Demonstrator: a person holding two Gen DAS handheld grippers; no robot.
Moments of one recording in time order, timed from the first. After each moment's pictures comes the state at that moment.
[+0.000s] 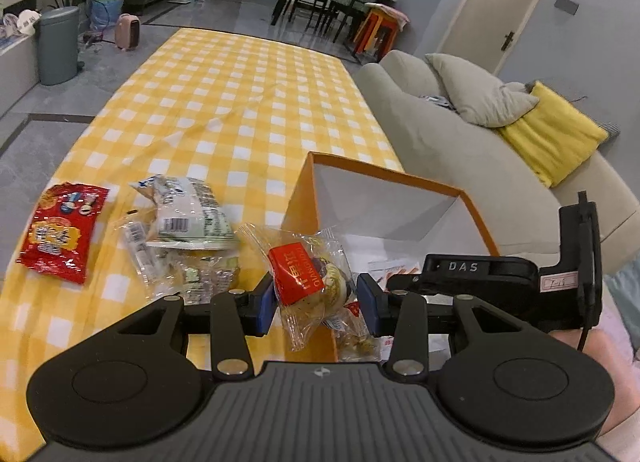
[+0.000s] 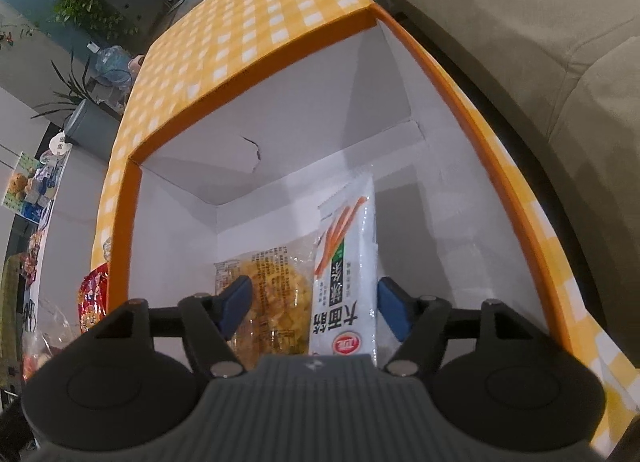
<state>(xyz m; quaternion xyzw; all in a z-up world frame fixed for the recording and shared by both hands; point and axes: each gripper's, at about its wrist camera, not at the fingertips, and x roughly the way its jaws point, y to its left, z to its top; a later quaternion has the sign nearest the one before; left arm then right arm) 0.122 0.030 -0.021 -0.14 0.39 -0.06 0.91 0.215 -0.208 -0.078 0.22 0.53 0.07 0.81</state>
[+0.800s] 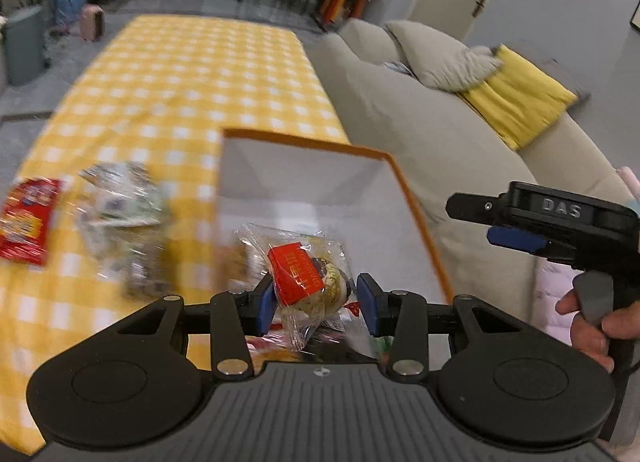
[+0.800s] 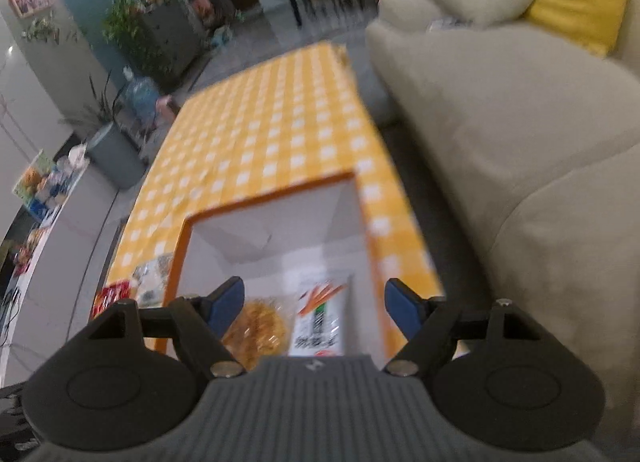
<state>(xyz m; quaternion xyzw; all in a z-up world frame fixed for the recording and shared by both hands) 0.112 -0.037 0.002 -0.13 0.43 -0.12 0.88 0.154 -0.267 0.037 0.14 0.42 0.08 0.89</state>
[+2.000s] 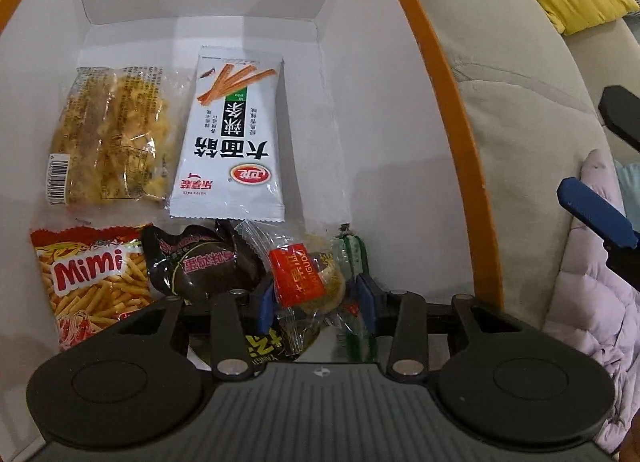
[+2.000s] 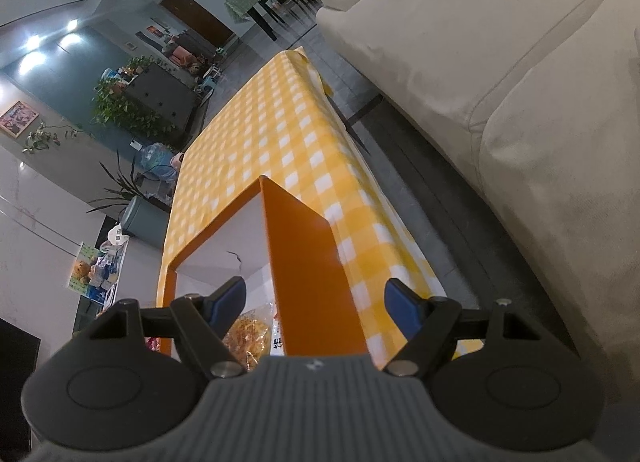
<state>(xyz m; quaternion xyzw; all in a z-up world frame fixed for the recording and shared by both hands) 0.179 -0.148 -0.119 -0.12 0.63 -0.10 0.76 0.142 -0.383 -0.022 0.34 0.42 0.10 0.84</state>
